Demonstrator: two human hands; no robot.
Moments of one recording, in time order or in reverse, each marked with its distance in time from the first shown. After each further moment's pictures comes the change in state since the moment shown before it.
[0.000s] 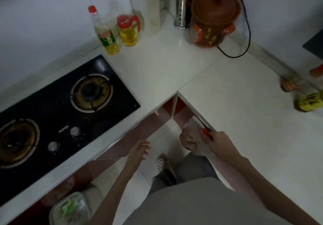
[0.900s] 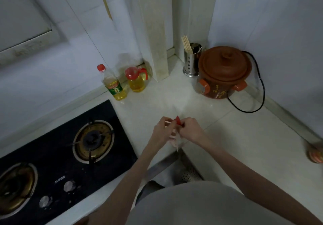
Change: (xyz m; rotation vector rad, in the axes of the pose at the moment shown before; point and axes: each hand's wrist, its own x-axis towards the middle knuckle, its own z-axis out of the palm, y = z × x) left_hand 0.158 0.300 0.074 -0.021 0.052 0.168; right_hand 0.248 -0.140 -0.121 0.282 -0.120 -0.171
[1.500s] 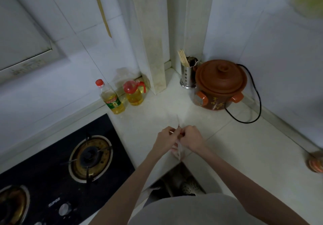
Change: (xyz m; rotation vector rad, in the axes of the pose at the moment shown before) left_hand 0.025 0.019 -0.001 0.195 -0.052 0.015; right_hand 0.020 -0.006 -0.001 -0.129 0.124 0.010
